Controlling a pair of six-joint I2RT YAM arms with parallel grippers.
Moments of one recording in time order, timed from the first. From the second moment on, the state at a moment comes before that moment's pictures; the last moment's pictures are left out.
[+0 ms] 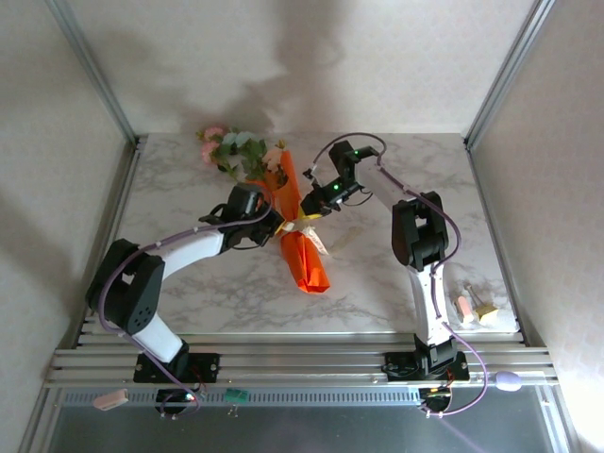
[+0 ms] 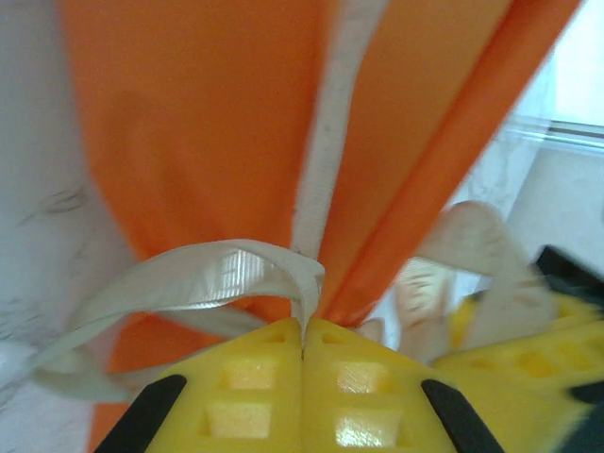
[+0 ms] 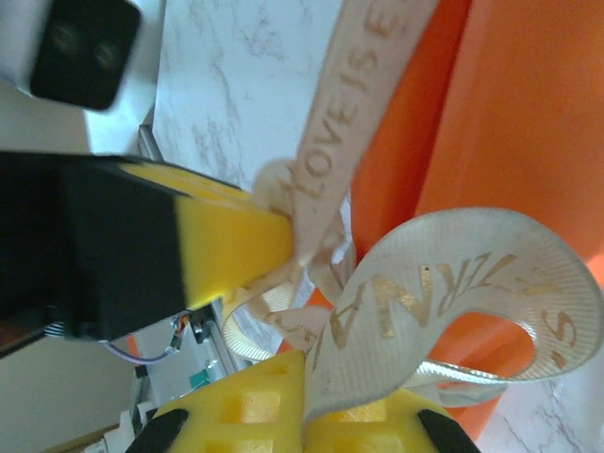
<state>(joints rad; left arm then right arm) -0.47 1.61 0.92 -0.07 0.25 -1.31 0.44 2.26 1.95 -1.13 -0.97 -0.09</state>
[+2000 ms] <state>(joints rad) -0.48 1.69 0.80 0.36 0.18 -1.68 0.55 1.81 1.47 -0.41 -0.59 0.77</state>
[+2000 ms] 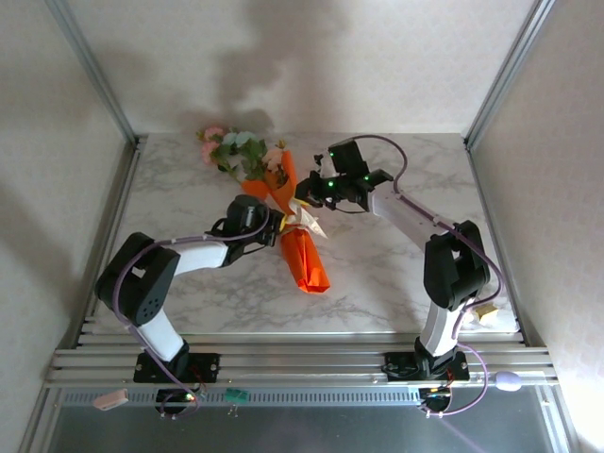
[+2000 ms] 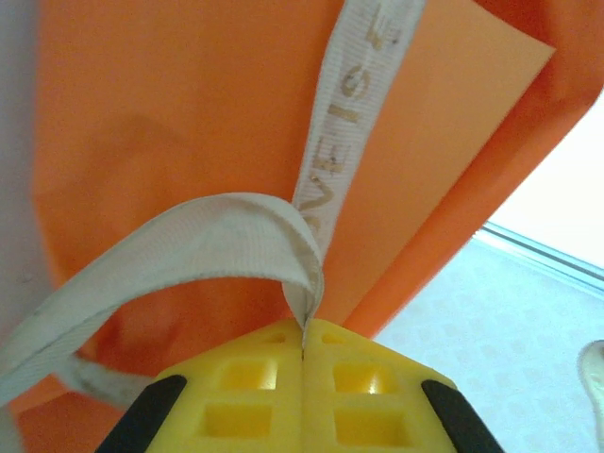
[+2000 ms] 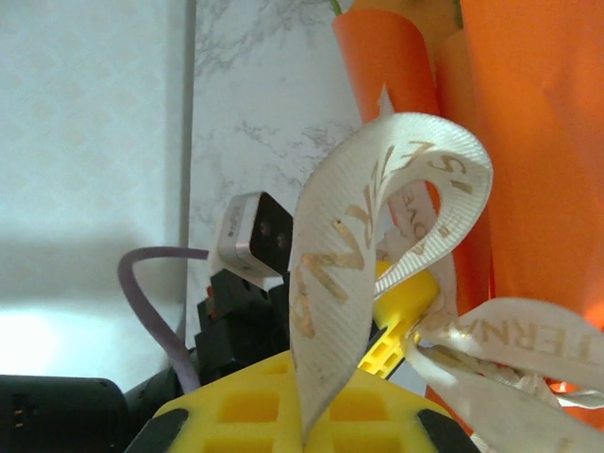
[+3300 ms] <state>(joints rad) -0.50 1.70 0.70 0.54 0.17 -1.78 0.60 2.10 1.93 -0.83 -0.37 0.74</state>
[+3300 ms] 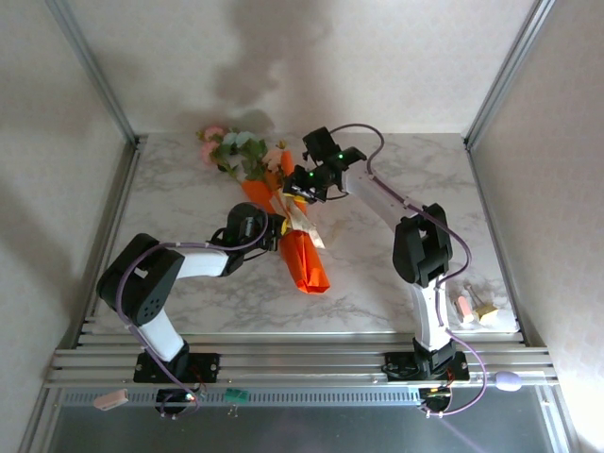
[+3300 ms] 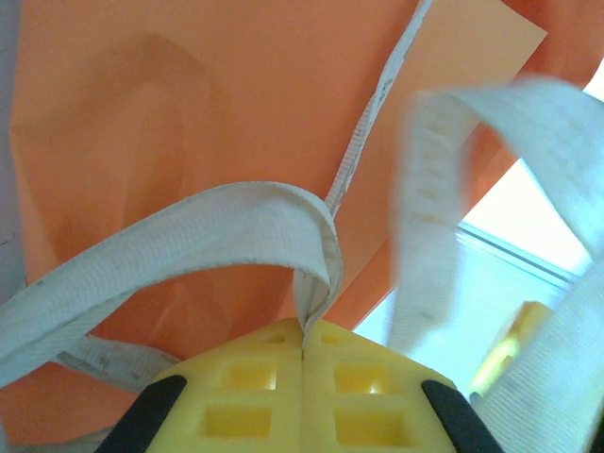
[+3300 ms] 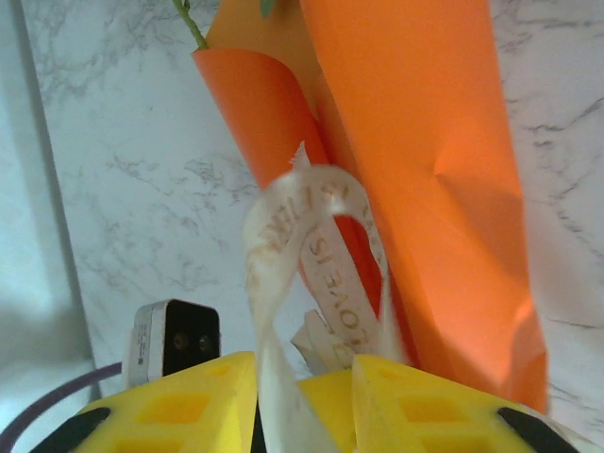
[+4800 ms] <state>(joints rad) -0.50 1.60 0.75 0.32 0.14 -1.70 0.67 1.71 1.22 -0.27 -0.31 -0.37</state>
